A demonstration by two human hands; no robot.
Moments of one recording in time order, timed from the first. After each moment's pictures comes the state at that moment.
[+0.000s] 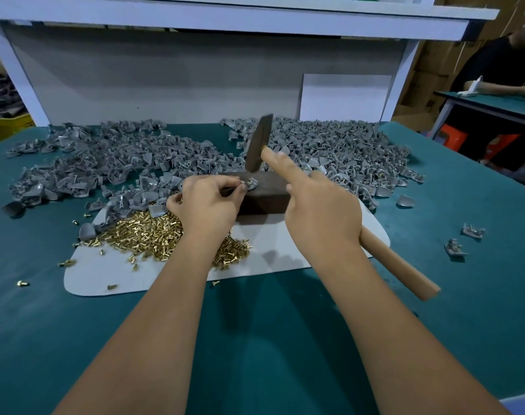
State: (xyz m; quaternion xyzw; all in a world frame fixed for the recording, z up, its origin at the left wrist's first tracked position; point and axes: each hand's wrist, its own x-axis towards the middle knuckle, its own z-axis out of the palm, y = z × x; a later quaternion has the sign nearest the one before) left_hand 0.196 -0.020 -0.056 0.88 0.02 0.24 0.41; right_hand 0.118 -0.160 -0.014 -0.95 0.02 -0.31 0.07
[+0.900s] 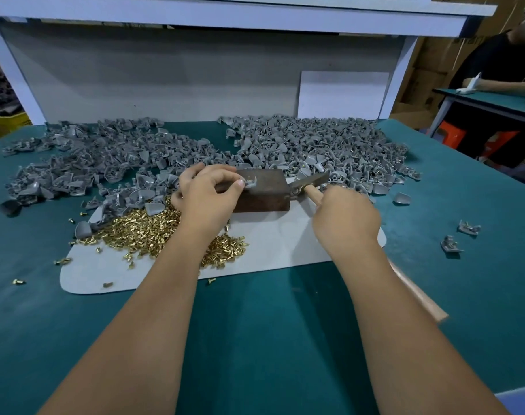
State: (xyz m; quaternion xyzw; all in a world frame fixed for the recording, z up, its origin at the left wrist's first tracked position) left_hand 0.184 -0.016 -0.043 0.87 -0.05 0.17 0.47; right_hand 0.130 -0.202 -0.031 -0.97 0.16 -0.20 0.06
